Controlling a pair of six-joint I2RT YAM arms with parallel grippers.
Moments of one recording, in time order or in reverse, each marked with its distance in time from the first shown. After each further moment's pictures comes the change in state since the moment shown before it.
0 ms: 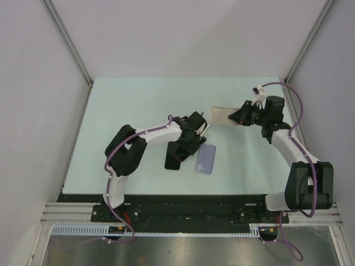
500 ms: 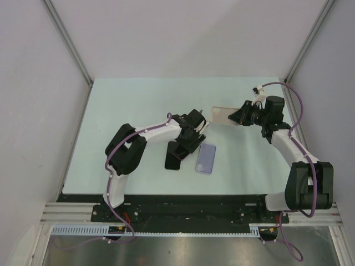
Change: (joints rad) left arm 0.017 0.007 0.019 -0.010 0.010 0.001; right arm 0.000 0.000 0.000 0.000 0.000 0.000
